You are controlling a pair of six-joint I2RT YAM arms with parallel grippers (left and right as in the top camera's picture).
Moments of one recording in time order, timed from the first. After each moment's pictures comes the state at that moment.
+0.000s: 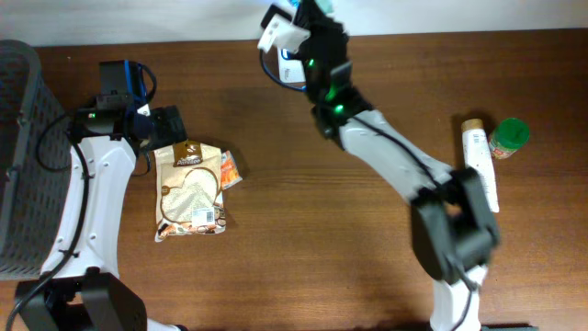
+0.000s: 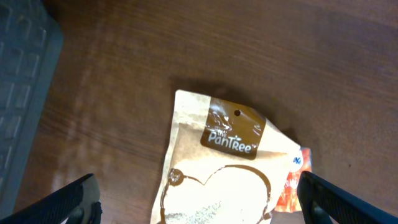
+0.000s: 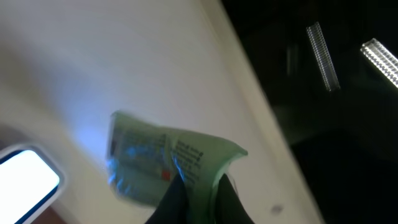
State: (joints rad) left arm 0.05 1.65 1.47 -0.92 -0.15 -0.22; right arm 0.47 2.02 1.64 0.39 0.35 -1.05
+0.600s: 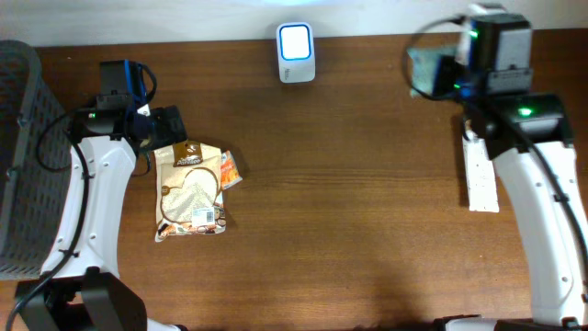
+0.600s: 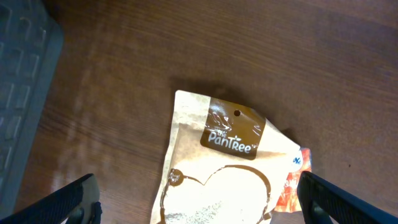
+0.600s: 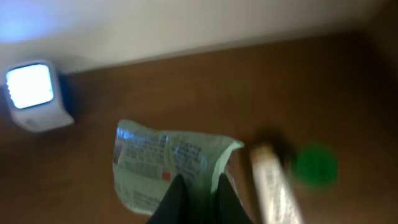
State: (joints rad) left arm 0.05 1.65 1.47 -0.92 -0.15 -0.22; right arm 0.05 1.51 1.65 -0.87 0.21 0.23
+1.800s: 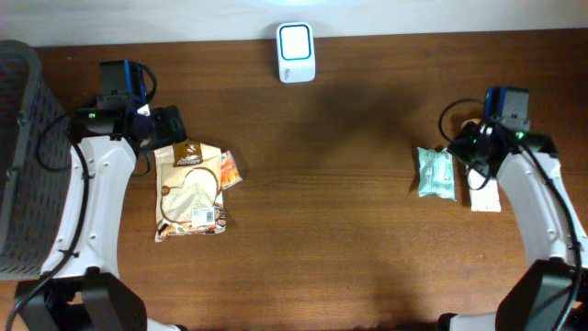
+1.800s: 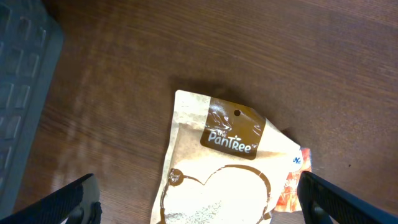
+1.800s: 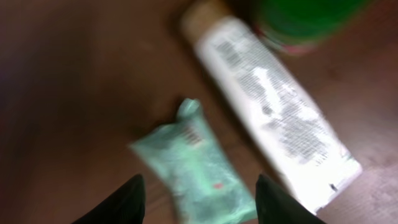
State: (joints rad) left arm 0.05 1.65 1.47 -0.92 -0.15 -0.22; right arm -0.19 1.57 1.20 -0.73 0.05 0.47
